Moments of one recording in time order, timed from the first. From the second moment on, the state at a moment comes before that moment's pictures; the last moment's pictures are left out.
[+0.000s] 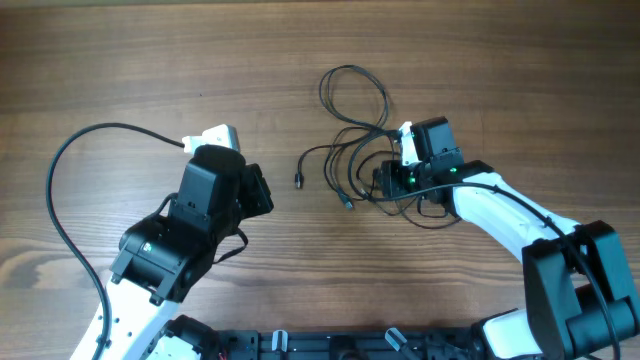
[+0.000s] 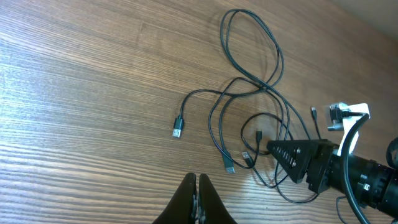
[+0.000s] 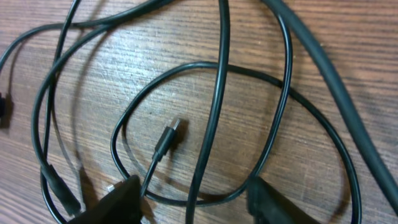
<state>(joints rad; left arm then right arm) -0.47 0.98 0.97 -0.81 -0.08 -0.70 0.32 1.63 0.79 -0.25 -0.21 0.24</state>
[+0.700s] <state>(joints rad) -0.47 0.98 0.97 -0.78 -0.08 -0.70 0.32 1.75 0.81 -0.25 -0.42 0.25</state>
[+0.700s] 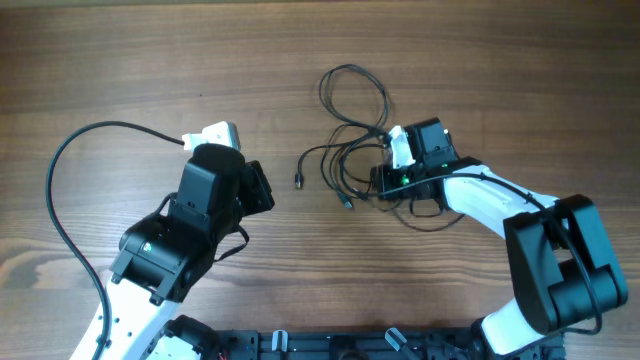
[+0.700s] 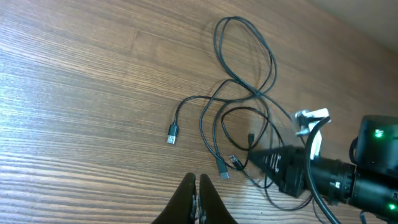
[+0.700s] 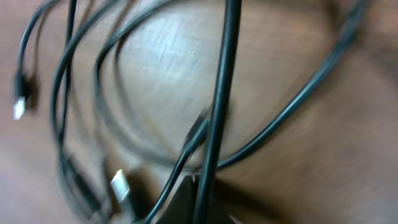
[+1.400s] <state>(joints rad) -0.47 0.98 0.97 -0.78 -0.08 -0.70 0.33 1.25 1.44 -0.68 -0.53 0.18</state>
